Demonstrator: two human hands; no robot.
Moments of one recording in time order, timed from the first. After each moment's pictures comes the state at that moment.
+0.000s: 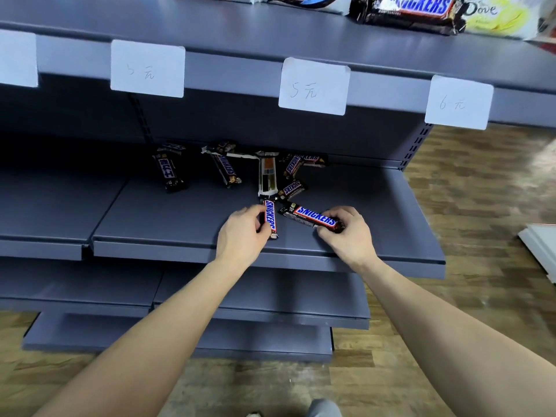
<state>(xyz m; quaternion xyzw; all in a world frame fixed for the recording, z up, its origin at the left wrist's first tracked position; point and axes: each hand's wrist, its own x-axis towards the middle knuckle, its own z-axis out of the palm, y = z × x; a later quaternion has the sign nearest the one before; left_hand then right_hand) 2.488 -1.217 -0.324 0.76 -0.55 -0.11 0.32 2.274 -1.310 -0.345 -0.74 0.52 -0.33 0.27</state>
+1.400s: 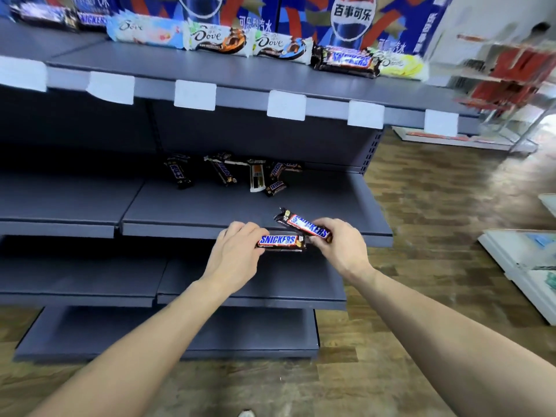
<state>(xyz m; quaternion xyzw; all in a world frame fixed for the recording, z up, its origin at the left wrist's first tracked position) 2.451 -1.076 -0.279 0.68 -0.70 0.00 0.24 2.233 -1.176 -0.276 -0.81 0.53 -0.24 0.09</state>
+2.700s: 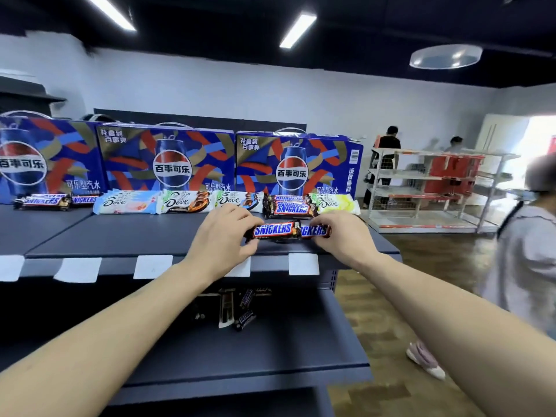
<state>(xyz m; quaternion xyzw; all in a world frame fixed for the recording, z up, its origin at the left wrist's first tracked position) 2.446 -1.197 -0.019 0.50 -0.74 0.29 0.34 2.195 -1.293 -0.014 -0.83 0.46 -0.30 -0.08</state>
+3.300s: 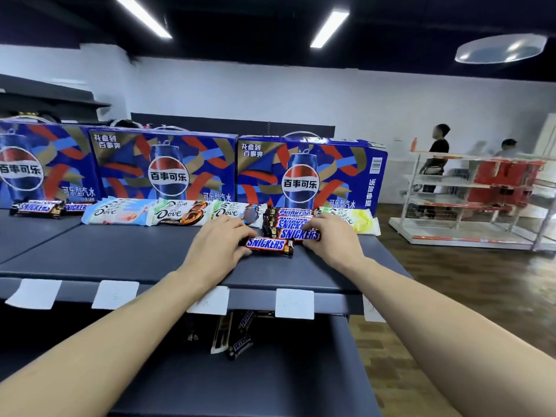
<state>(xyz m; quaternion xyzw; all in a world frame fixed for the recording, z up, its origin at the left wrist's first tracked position) 2.441 -1.275 -0.019 0.62 -0.70 0.23 0.27 2.219 -1.407 -0.020 -0.85 0.42 -0.31 -0.06</state>
